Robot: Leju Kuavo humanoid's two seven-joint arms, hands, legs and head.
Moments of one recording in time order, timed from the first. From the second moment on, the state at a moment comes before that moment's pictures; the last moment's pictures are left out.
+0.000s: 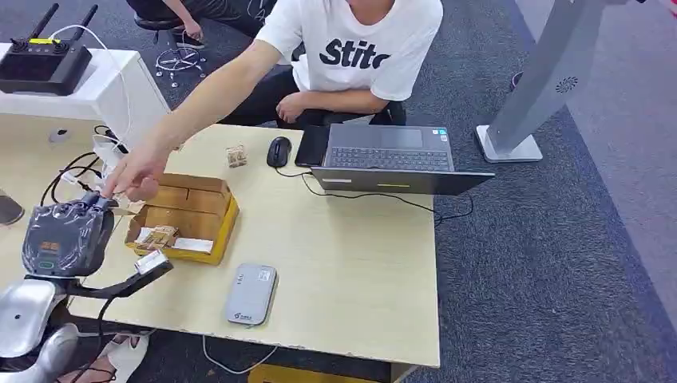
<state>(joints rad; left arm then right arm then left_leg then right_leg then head) -0.08 0.47 -0.09 -1.48 -1.38 0.23 -0.01 -0.09 0.08 1.42 -0.12 -1.06 -0.65 0.06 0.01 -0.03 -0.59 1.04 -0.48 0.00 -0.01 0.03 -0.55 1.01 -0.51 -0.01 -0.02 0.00</state>
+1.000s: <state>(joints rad) -0.64 0.49 -0.63 -0.89 -1.54 0.42 0.38 -0.11 0.09 1.48 -0.05 -1.01 -0.69 0.03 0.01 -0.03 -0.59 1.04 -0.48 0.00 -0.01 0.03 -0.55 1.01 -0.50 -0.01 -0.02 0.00</state>
